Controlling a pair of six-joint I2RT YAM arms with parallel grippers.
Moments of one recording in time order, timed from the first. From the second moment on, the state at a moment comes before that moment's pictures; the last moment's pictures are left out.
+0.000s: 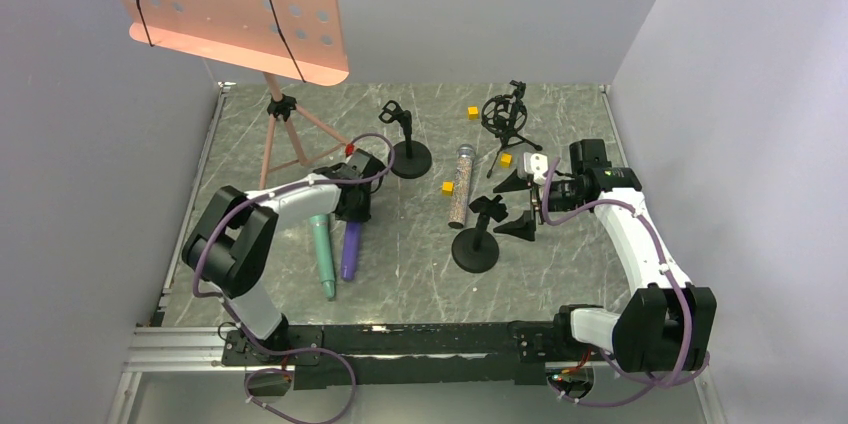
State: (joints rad) left arm -0.56 1.68 0.98 -0.46 -0.28 -0.47; right arm 0.01 1.21 0.95 -0.96 -1.24 -1.28
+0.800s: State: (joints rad) left arm -0.81 1.22 1.23 0.01 0.38 -0.34; right arm 0.01 1.21 1.40 -1.21 -1.26 -1.08
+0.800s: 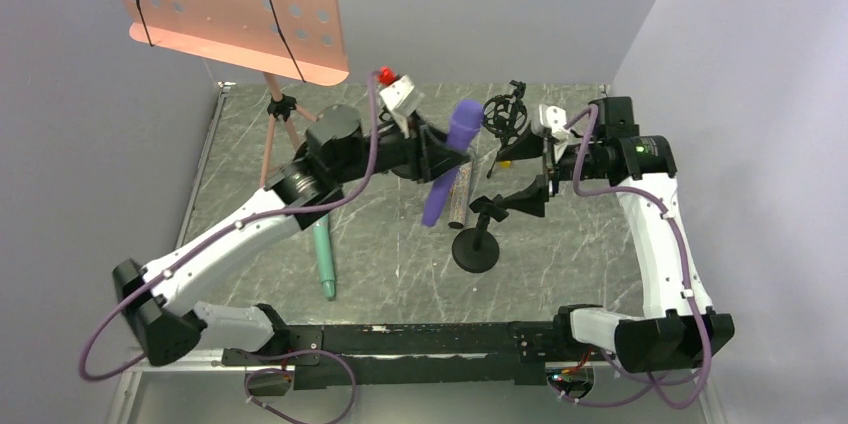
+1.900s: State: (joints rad) left arm -0.87 1.52 1.53 0.20 0.52 -0.47; right arm 0.16 1.05 0.97 0.18 -1.39 0.48
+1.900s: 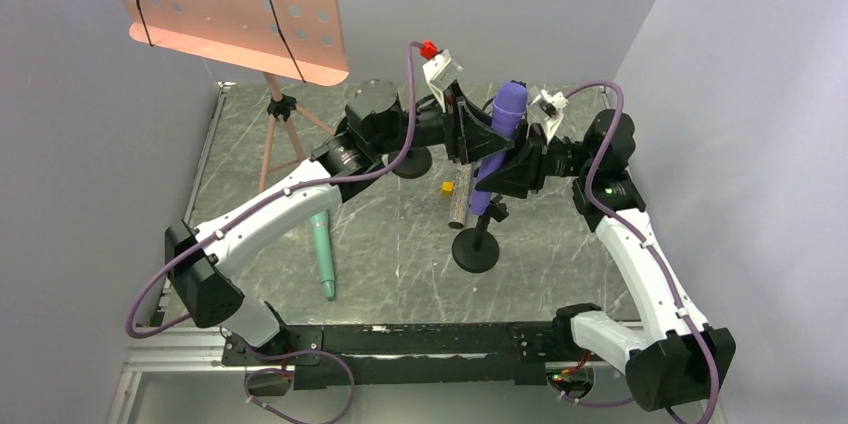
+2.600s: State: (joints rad) left arm -0.90 1.53 1.48 0.25 0.44 -0.50; right arm 0.16 1.06 0.95 0.25 -1.37 0.53
